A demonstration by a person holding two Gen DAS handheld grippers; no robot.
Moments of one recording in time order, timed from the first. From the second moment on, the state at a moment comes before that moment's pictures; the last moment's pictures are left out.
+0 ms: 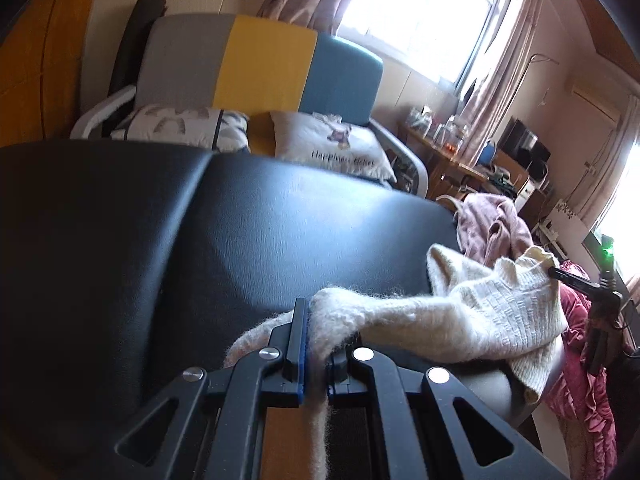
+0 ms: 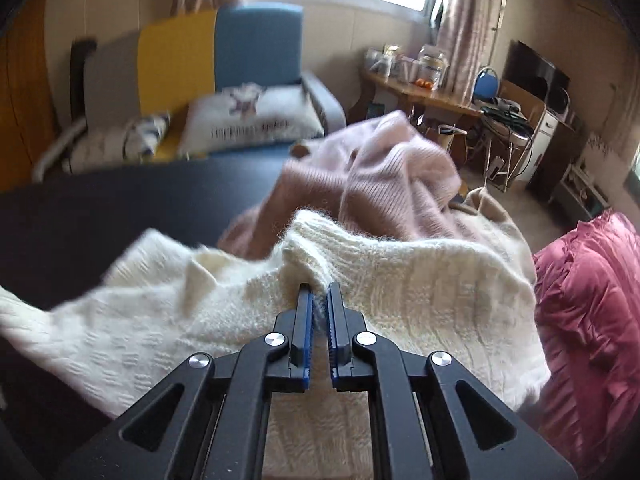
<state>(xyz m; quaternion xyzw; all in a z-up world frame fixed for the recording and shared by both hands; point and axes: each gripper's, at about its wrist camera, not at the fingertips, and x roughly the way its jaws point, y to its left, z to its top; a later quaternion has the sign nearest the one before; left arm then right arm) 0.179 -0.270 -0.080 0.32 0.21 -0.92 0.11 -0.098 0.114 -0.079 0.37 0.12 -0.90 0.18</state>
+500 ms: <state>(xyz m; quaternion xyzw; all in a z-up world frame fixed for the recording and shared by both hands) 0.202 -0.271 0.002 0.19 0.20 -0.95 0.12 -0.066 0.152 0.009 0.26 0.02 -0.95 0.17</state>
